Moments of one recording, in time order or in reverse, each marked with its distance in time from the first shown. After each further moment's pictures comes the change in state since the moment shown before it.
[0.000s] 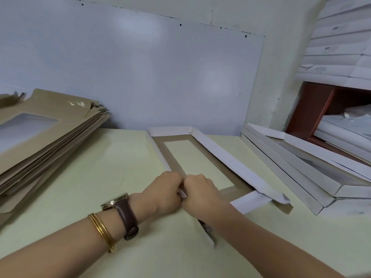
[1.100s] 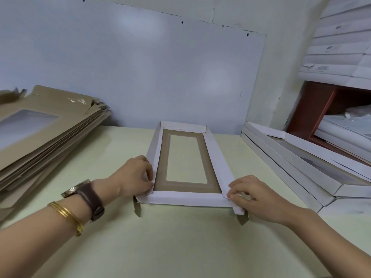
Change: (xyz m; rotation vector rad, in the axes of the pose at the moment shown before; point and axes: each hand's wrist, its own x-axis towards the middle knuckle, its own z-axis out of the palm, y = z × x) left_hand -0.007 -0.077 -0.026 0.052 0.021 -0.168; right_hand -0.044 0.128 -0.030 0.133 0.044 -0.223
